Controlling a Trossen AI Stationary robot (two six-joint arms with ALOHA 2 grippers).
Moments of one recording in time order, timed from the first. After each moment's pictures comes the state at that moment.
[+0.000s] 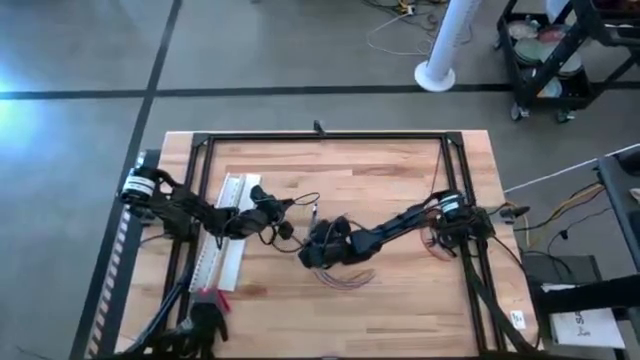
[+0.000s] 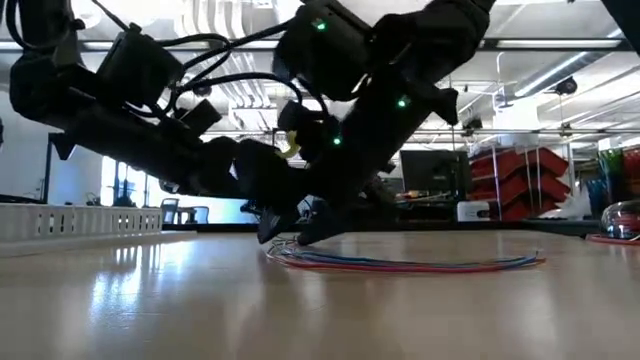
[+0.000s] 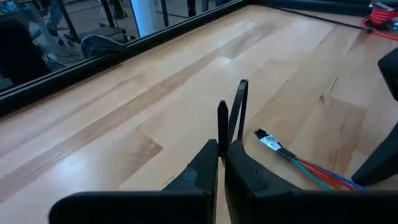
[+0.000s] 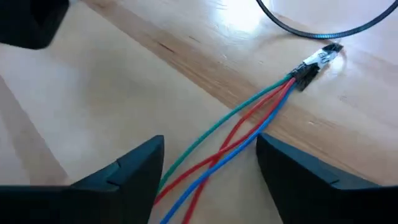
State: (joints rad) left arm -0.08 1.62 0.32 0.87 -0.73 -0.31; right arm 0.22 2.32 1.41 -0.17 0.61 0.88
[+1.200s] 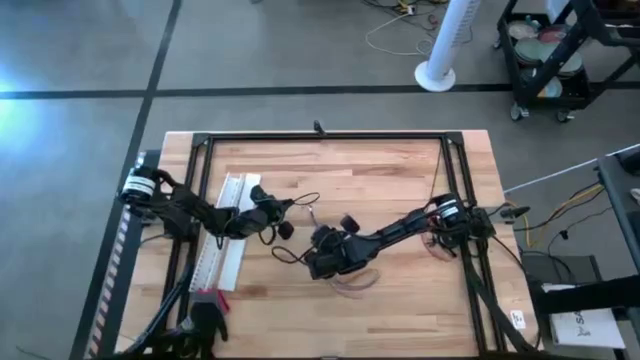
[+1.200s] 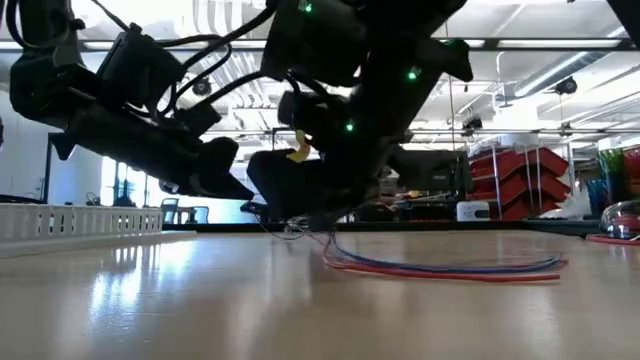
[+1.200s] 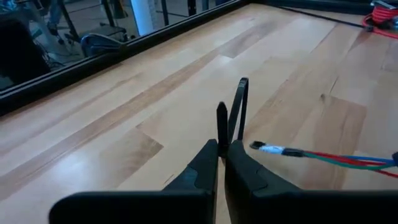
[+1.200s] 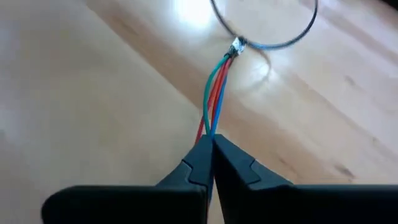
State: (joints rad) left arm -0.08 1.62 0.32 0.87 -0.73 -0.31; right arm 0.26 2.28 1.50 -0.50 0.80 0.87
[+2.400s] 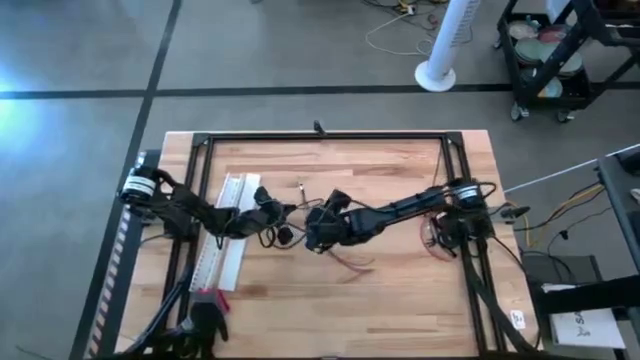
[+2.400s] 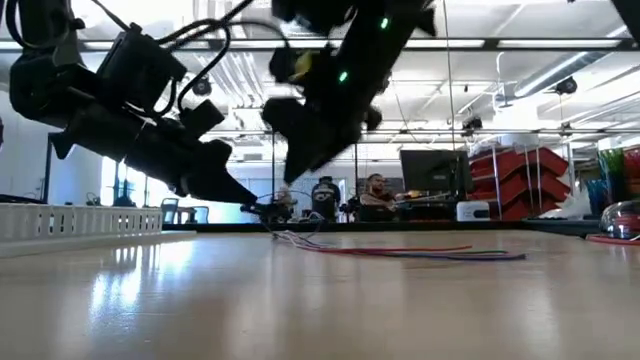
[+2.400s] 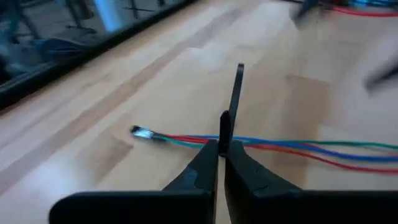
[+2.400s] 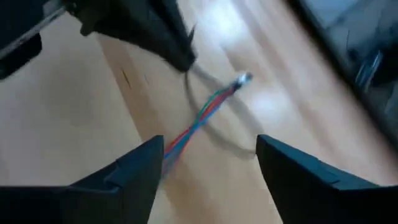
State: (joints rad) left arm -0.09 1.62 0.32 0.86 -0.55 -0.21; right arm 0.13 2.05 1.49 -0.48 0.61 0.16
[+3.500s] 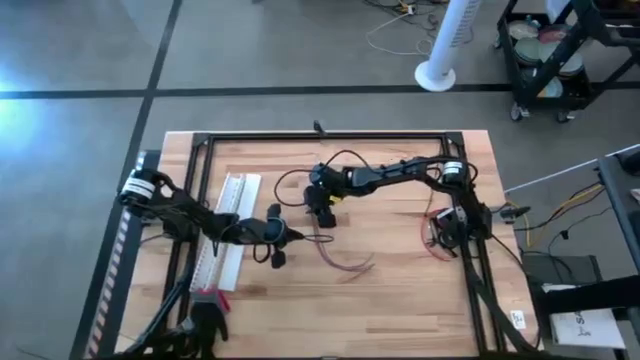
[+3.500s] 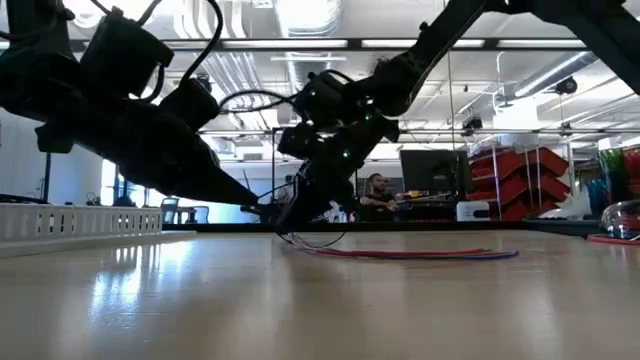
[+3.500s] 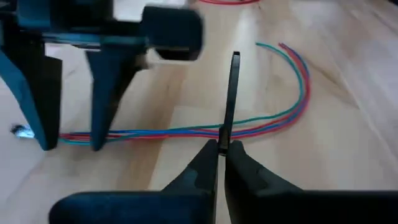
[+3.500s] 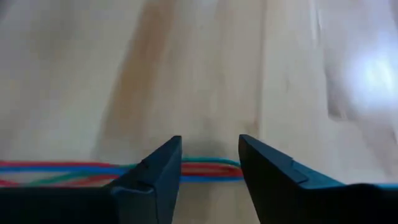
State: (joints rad) left arm -0.20 1.62 0.33 0.88 -0.26 -0.19; right arm -0.24 2.21 1.37 -0.10 -0.17 -0.37
